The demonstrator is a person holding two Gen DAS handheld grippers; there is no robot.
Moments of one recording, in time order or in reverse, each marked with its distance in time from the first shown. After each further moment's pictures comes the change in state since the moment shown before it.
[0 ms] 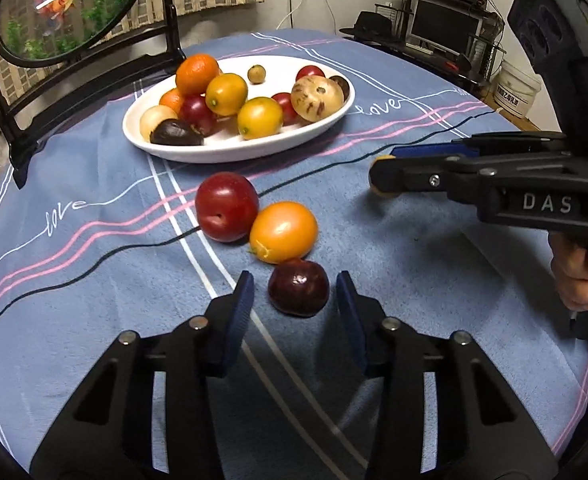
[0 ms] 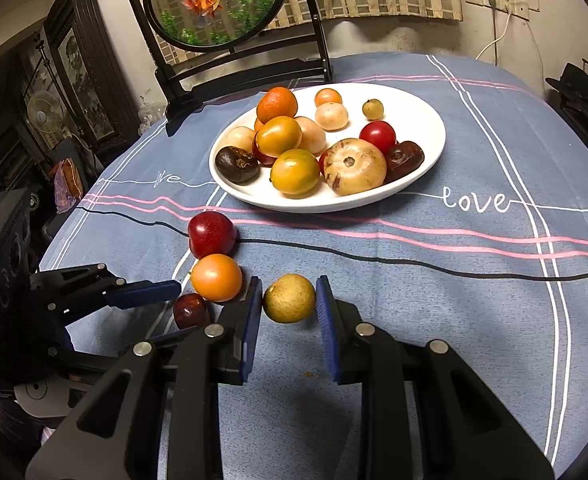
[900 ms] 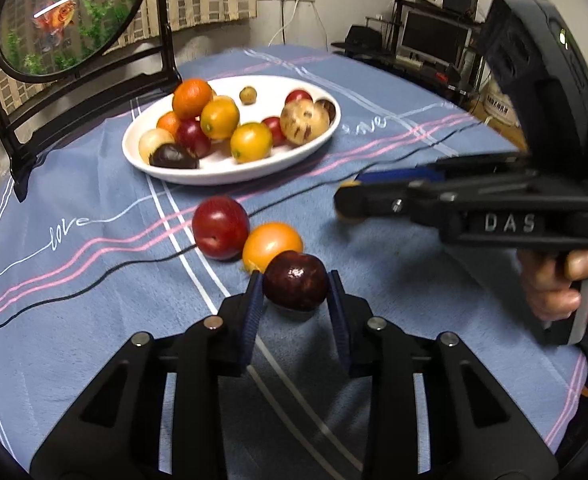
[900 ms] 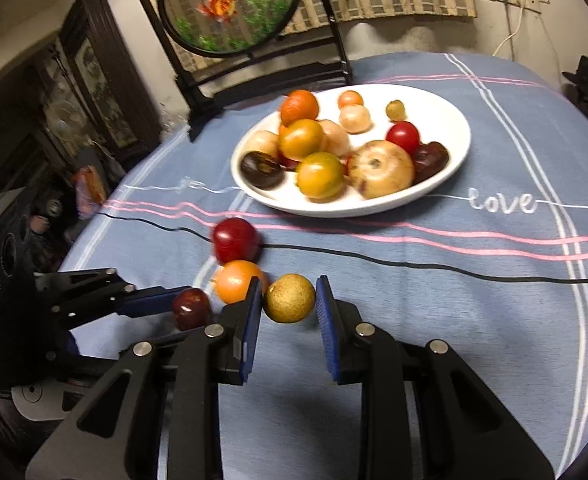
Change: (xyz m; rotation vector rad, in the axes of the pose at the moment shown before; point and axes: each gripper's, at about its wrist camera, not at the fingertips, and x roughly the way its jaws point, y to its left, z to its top) left arm -0.021 -0.002 0.004 0.008 -0.069 -0.022; right arm 0.002 0.001 0.003 0.015 -0.024 0.121
